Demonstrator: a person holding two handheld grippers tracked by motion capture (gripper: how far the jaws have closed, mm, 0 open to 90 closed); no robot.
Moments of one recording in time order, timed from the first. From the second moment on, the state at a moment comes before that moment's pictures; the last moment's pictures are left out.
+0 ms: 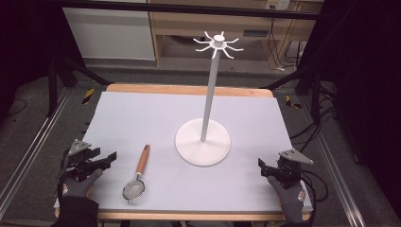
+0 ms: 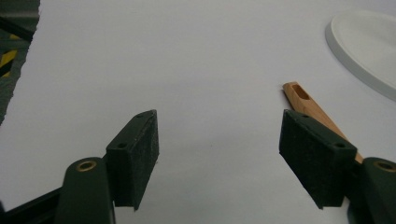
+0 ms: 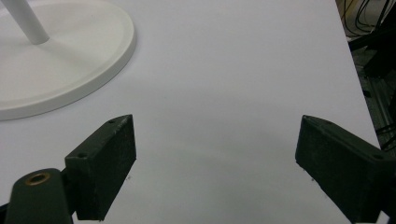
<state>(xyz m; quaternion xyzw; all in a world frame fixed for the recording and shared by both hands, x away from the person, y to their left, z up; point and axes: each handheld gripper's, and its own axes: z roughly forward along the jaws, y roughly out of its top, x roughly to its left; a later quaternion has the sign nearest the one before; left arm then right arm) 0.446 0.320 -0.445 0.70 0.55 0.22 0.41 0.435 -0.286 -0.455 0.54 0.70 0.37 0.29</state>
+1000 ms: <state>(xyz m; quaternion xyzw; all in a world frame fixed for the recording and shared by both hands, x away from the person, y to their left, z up) 0.440 0.269 -0.415 0.74 0.51 0.20 0.40 0.441 -0.282 -0.460 0.54 0.71 0.35 0.27</state>
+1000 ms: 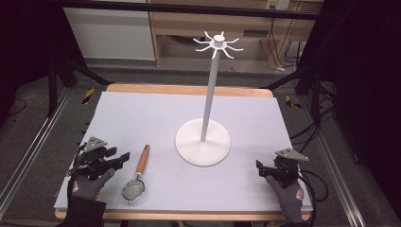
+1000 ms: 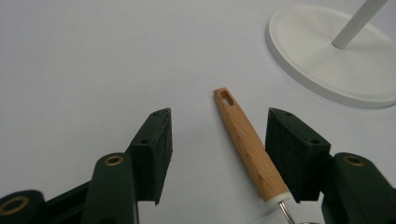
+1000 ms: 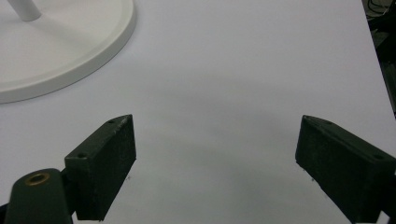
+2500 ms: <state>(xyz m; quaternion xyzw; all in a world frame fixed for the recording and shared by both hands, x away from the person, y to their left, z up) 0.454 0.216 -0.453 0.81 0.49 0.16 0.29 0.444 -0.271 -0.464 0.53 0.74 0.33 0.25</state>
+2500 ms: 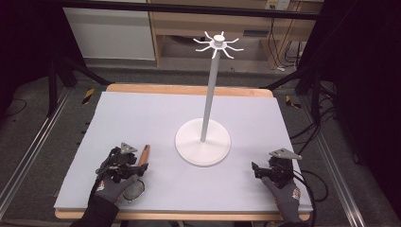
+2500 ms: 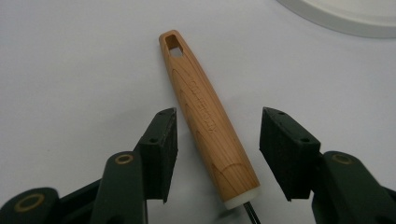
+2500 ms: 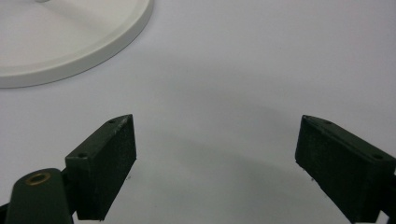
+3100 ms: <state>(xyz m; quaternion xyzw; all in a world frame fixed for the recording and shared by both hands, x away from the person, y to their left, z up) 0.456 0.215 -0.456 0.81 0.50 0.16 0.28 0.445 -0.271 -0.465 0.53 0.74 0.33 0.25</state>
